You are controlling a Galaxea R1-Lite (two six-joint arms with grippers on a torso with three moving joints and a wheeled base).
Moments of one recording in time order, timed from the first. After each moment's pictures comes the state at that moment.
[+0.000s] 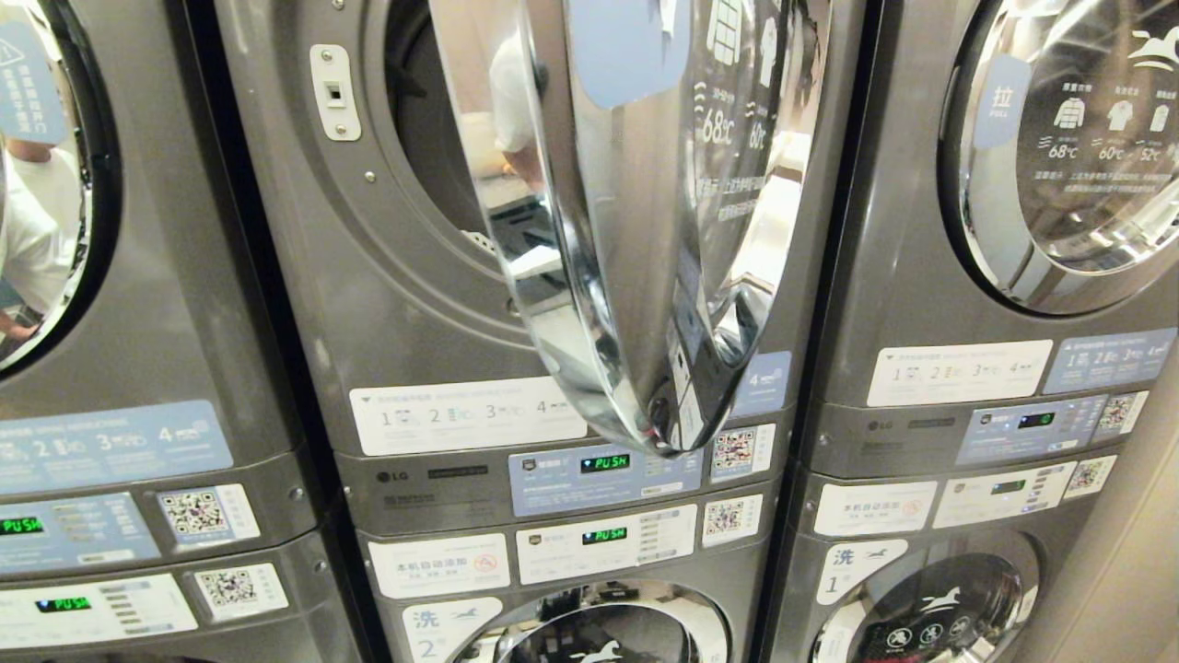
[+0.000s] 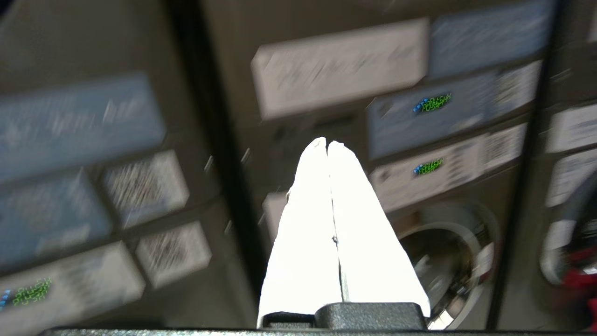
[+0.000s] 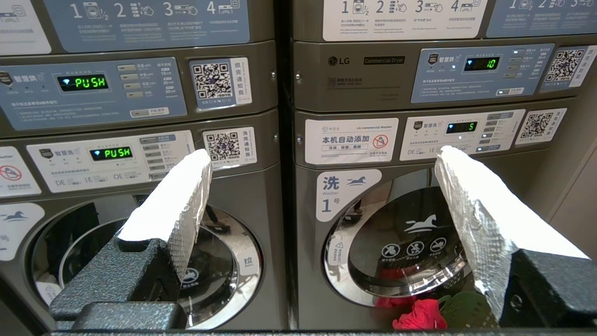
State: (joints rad) left arm -0.01 0.01 -0.10 -0.01 -0.15 0.14; right arm 0.00 0.00 -0.01 0.02 -0.01 0.01
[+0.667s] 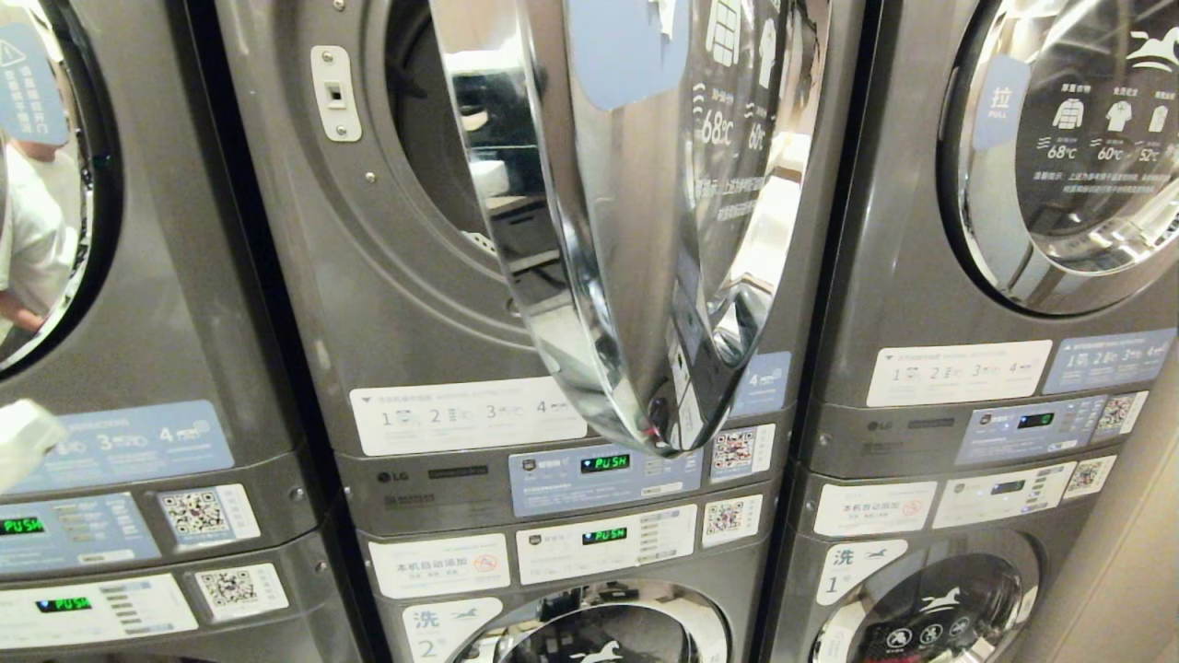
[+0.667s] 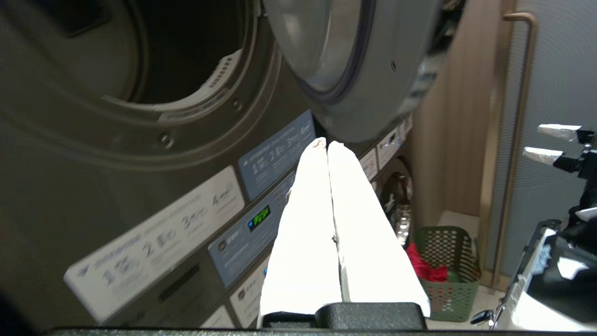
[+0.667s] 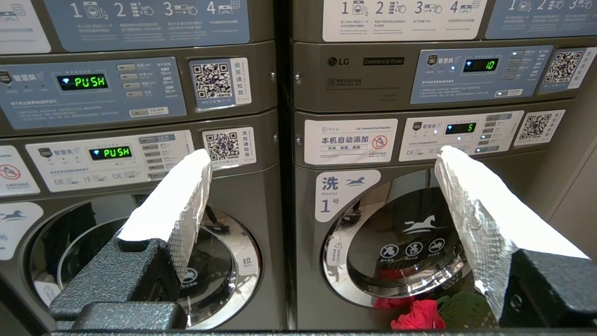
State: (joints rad) left arm -0.15 0.77 -0.63 -0.28 -0.67 0.04; right arm 0.00 0.00 -0.01 0.02 -0.01 0.01
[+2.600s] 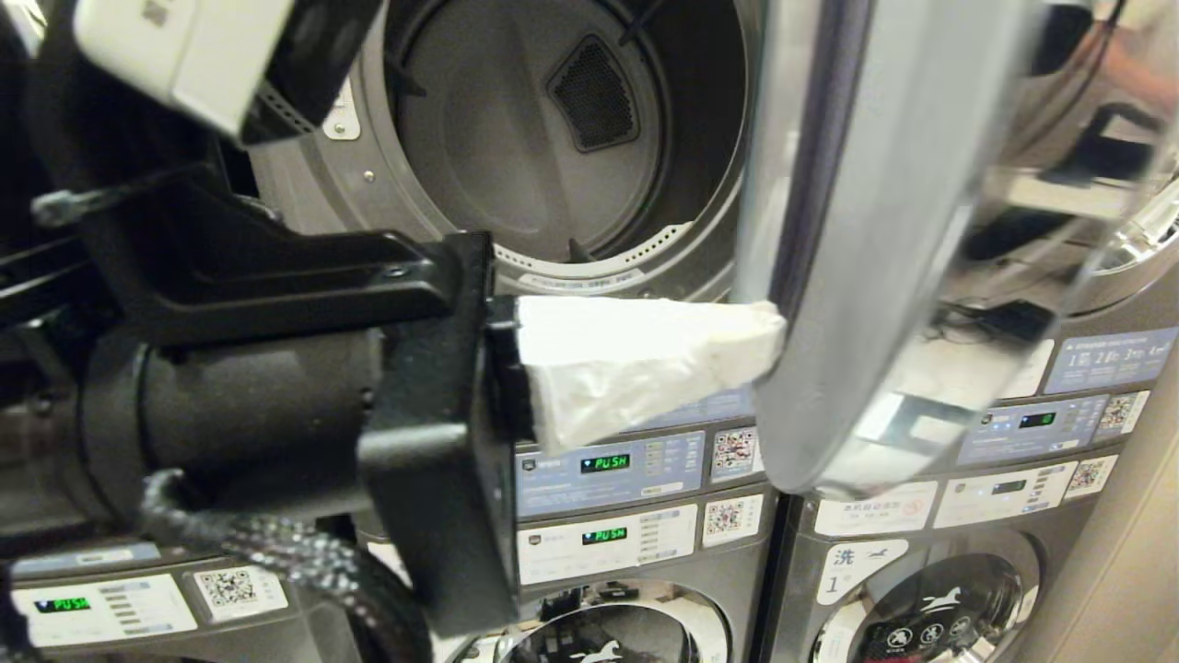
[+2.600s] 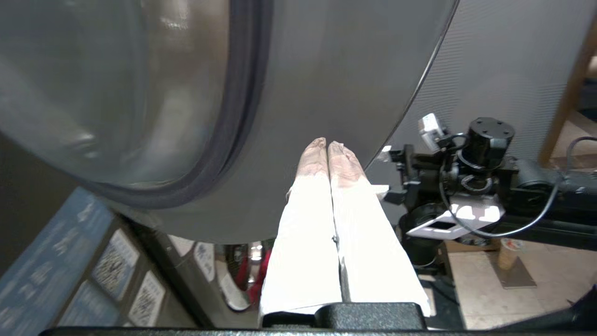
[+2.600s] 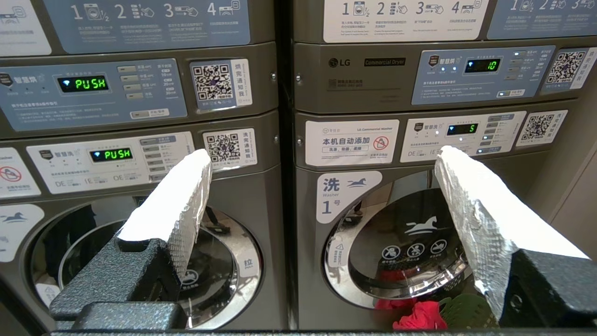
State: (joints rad) left arm -0.96 1.41 -1.02 -0.47 -0.46 0.01; right arm 0.00 0.00 -0.01 0.01 -0.01 0.01
